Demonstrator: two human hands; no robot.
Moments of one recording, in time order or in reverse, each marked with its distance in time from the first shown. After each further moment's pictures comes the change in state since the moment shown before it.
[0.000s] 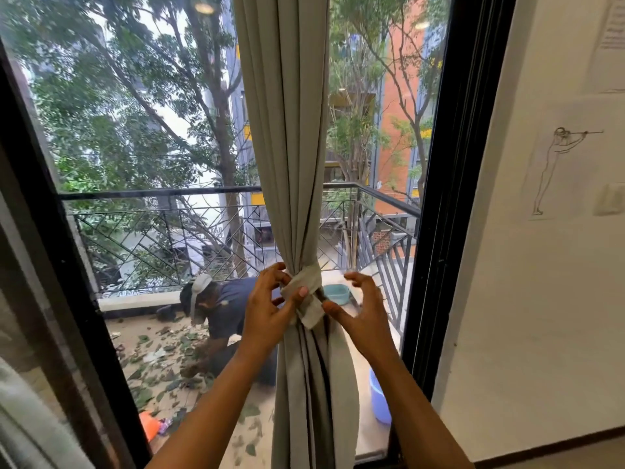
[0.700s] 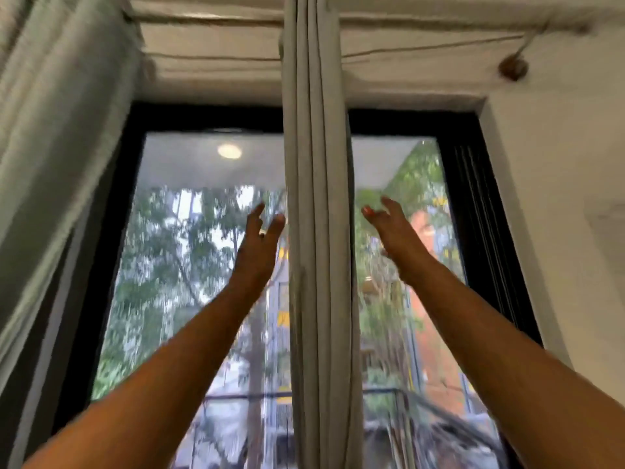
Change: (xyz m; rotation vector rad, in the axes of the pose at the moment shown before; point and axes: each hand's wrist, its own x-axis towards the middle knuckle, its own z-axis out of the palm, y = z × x) left_hand 0.319 0.274 -0.110 -0.081 0.207 0.334; right_hand 0.312 -0.340 -0.089 0.331 0.022 -0.299
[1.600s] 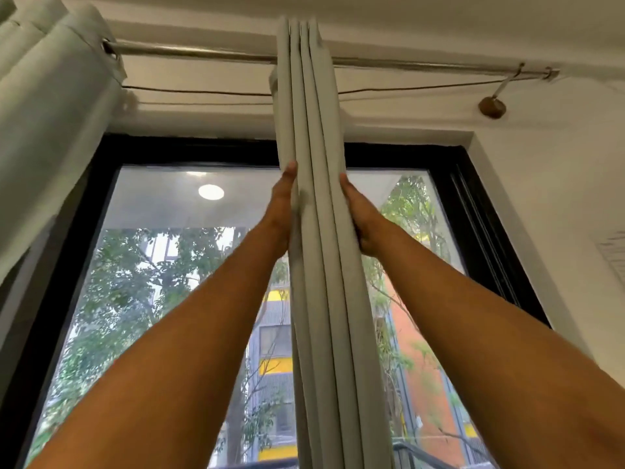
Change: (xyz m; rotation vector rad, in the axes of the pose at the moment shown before) left_hand 0.124 0.036 0.042 -0.392 -0.318 0.003; right_hand 0.120 -0.028 0.060 0.276 -0.201 0.050
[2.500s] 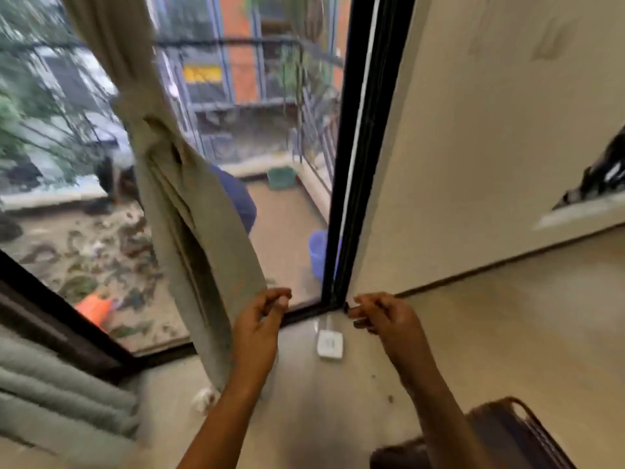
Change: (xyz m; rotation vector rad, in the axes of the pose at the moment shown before) left_hand -0.729 -0.162 0.246 0.211 0.195 -1.053; right_hand -0.763 0.175 -0.158 -0.401 0.366 0.982
